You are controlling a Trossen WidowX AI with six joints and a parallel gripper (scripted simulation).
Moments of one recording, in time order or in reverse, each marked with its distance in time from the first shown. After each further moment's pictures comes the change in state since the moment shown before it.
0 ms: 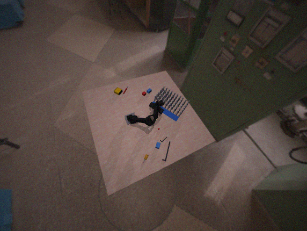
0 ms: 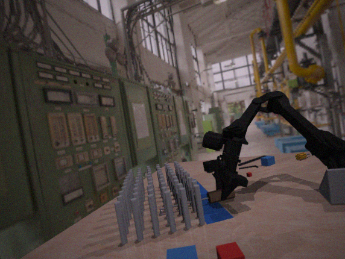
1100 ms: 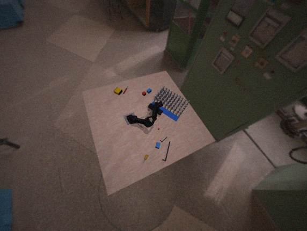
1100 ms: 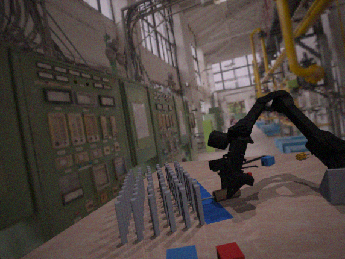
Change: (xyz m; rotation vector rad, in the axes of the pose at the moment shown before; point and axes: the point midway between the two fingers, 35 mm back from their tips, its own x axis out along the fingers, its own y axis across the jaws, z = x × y) arm -0.008 0.000 -0.019 0.000 -0.001 0.000
